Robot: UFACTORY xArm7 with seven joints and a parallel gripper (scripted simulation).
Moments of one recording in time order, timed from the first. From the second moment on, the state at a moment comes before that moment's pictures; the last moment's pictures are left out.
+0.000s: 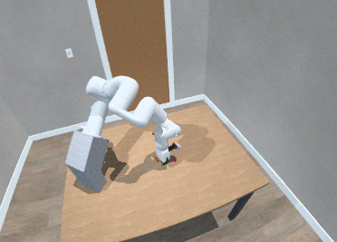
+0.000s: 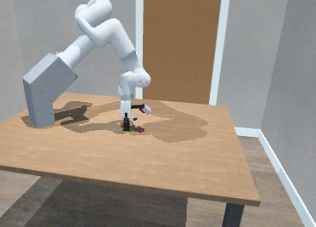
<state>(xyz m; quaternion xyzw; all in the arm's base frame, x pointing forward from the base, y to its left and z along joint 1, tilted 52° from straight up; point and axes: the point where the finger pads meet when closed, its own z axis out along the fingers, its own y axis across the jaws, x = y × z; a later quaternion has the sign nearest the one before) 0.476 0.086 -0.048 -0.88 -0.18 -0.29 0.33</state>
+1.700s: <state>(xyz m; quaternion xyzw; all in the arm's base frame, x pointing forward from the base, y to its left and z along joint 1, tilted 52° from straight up) 0.439 0.027 0.027 -0.87 -0.22 -0.30 0.32</state>
